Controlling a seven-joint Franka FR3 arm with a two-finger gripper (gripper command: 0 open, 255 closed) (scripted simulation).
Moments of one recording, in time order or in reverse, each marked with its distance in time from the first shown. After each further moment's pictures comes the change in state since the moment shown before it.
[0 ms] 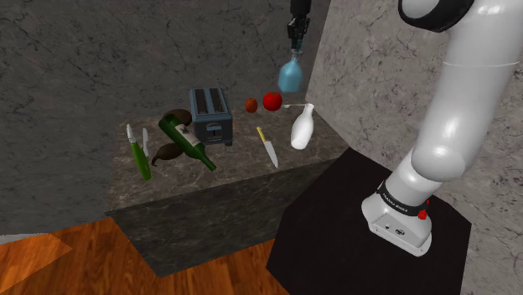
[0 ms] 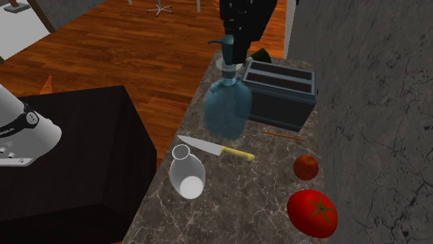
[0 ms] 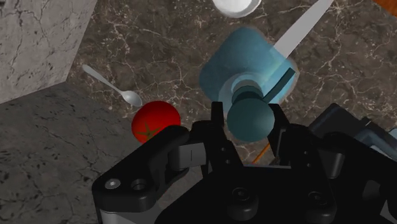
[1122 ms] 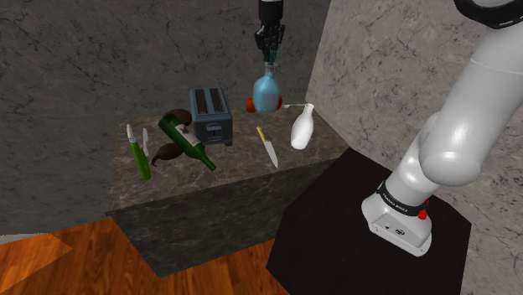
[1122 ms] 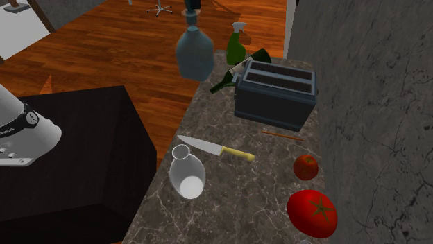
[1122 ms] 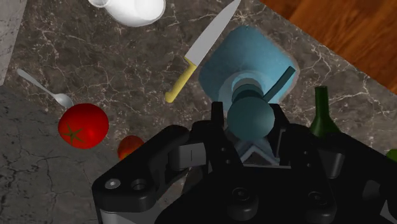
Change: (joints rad) arm 0.235 -0.213 0.148 -0.268 -0.041 0.028 0.380
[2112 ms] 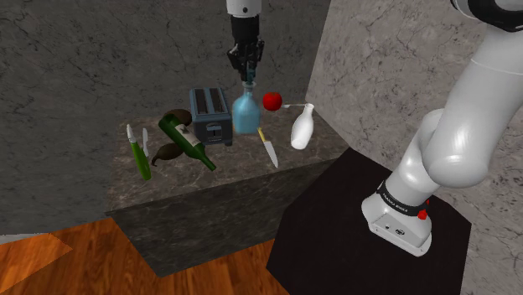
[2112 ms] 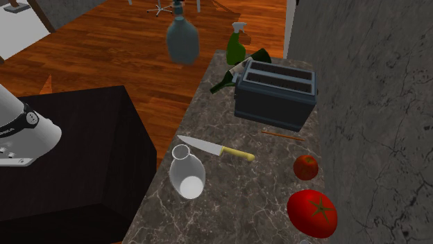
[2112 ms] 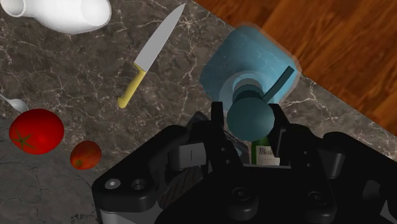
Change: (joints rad) arm 0.126 -0.002 0.107 -0.064 0.008 0.046 0.237
